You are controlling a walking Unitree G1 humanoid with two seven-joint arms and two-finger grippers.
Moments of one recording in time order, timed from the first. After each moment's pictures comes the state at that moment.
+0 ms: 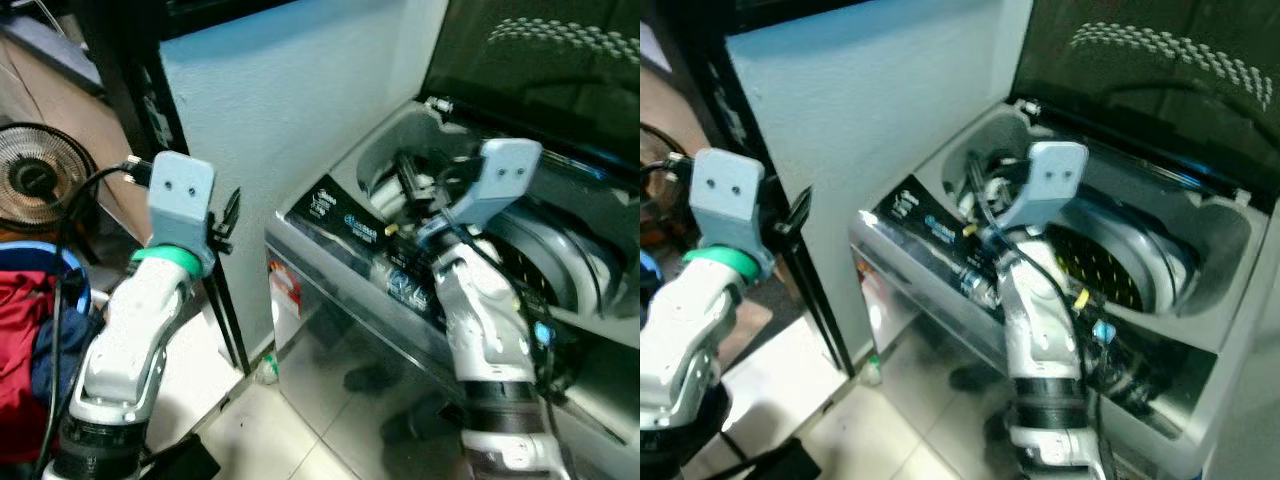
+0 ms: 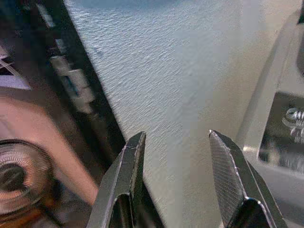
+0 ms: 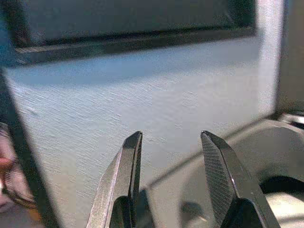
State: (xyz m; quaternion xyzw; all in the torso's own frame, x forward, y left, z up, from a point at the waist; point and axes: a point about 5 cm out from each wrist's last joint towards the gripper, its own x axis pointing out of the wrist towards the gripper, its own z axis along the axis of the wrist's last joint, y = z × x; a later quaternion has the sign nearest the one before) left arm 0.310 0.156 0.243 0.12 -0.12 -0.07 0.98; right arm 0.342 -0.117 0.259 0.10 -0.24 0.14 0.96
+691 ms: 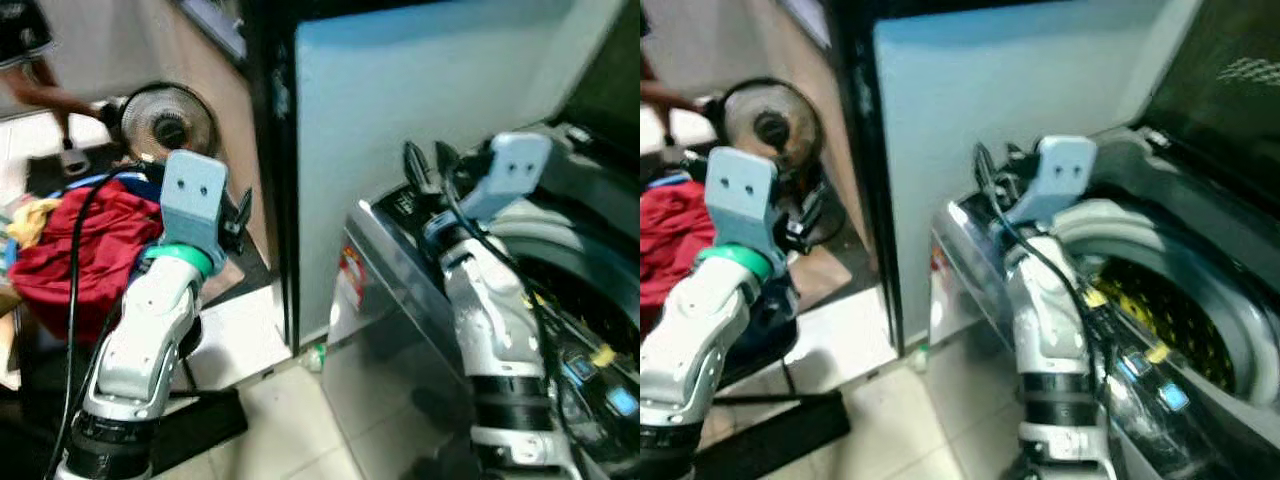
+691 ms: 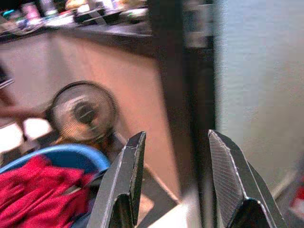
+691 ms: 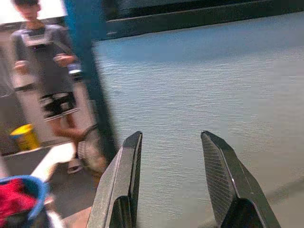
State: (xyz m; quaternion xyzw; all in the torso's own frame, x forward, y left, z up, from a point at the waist) left arm 0.312 0.157 0.240 0.09 -0.11 -0.06 0.99; right arm 0.344 -0.130 0.255 0.10 -0.23 0.13 0.96
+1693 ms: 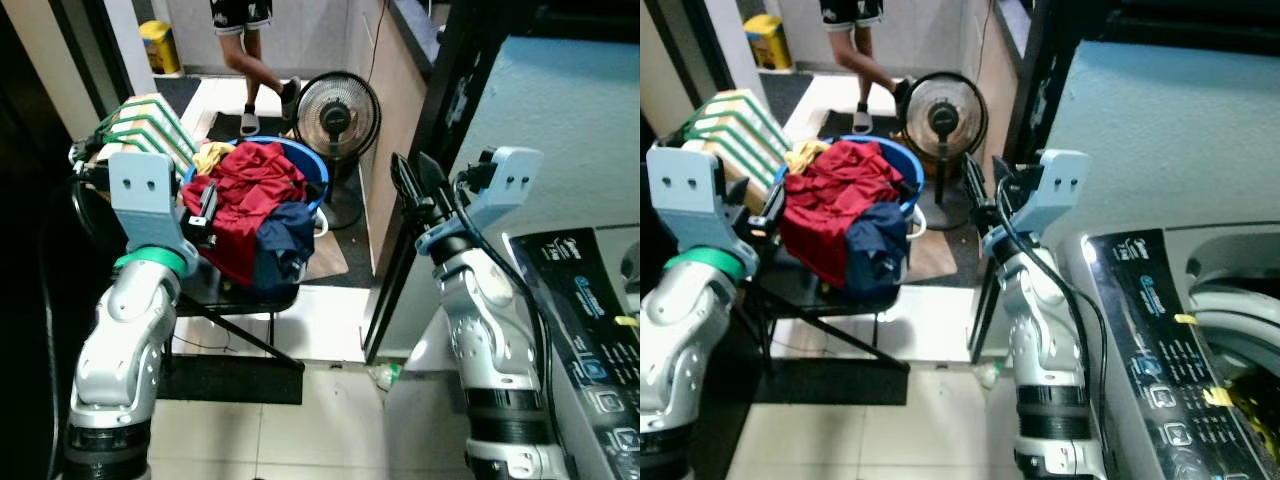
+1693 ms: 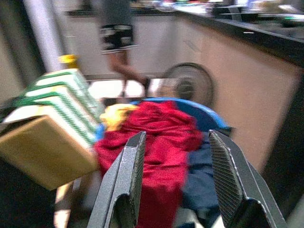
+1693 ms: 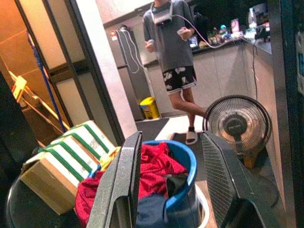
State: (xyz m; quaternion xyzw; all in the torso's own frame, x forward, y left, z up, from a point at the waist) left arm 0.305 0.162 0.239 0.01 -0.12 -0.06 0.99; right arm 0.335 -0.127 0.240 0.16 -0.20 0.16 0.95
